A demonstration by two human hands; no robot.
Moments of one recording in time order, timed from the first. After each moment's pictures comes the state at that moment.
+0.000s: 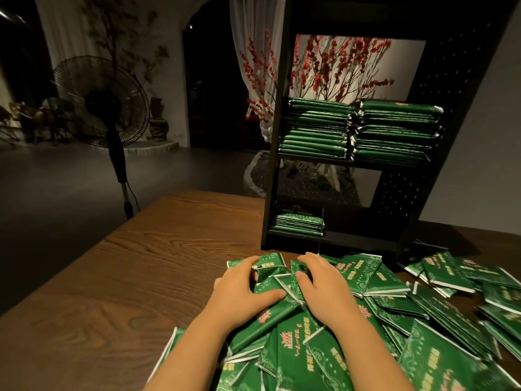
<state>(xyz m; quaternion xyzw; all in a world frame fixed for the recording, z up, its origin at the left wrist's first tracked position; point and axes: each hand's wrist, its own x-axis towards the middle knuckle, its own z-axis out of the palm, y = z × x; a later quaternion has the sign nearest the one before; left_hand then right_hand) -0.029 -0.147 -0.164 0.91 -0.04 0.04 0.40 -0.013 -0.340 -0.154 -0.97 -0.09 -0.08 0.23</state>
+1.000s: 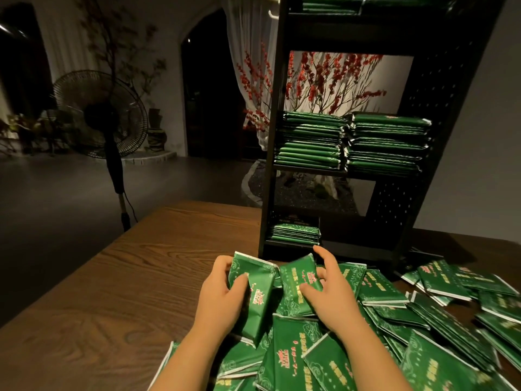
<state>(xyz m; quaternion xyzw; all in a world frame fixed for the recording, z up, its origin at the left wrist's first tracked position) -0.035 -0.141 -0.158 0.81 0.01 0.19 0.55 -0.028 -0.345 -0.134 -0.86 -0.03 -0.05 0.51</state>
